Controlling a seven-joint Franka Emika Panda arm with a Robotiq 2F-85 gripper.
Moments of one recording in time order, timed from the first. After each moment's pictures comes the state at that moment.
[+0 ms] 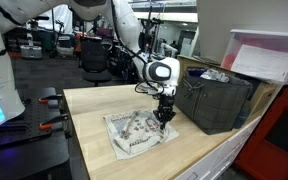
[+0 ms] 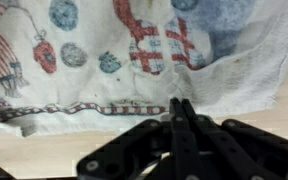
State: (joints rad) arm -0.07 0.92 -0.41 -1.56 -0.05 2.38 1.52
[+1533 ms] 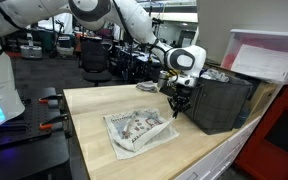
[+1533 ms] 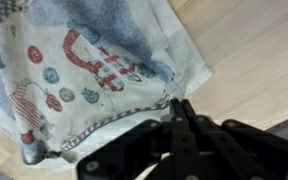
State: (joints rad) arm -0.27 1.04 -0.29 -1.06 0.11 1.97 1.82
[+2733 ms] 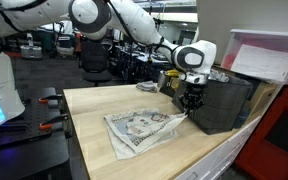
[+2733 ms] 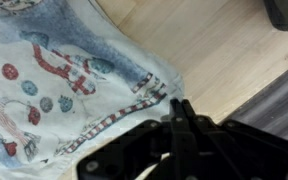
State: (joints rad) arm -0.34 1.14 -0.27 -0.82 0.17 1.97 1.85
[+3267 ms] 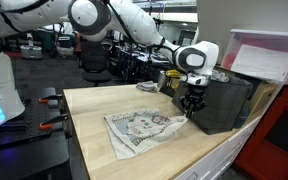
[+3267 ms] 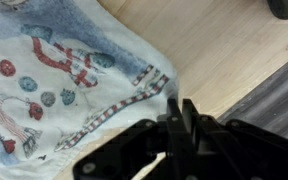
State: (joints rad) arm -0.36 1.16 -0.28 -0.78 0.18 1.95 1.86
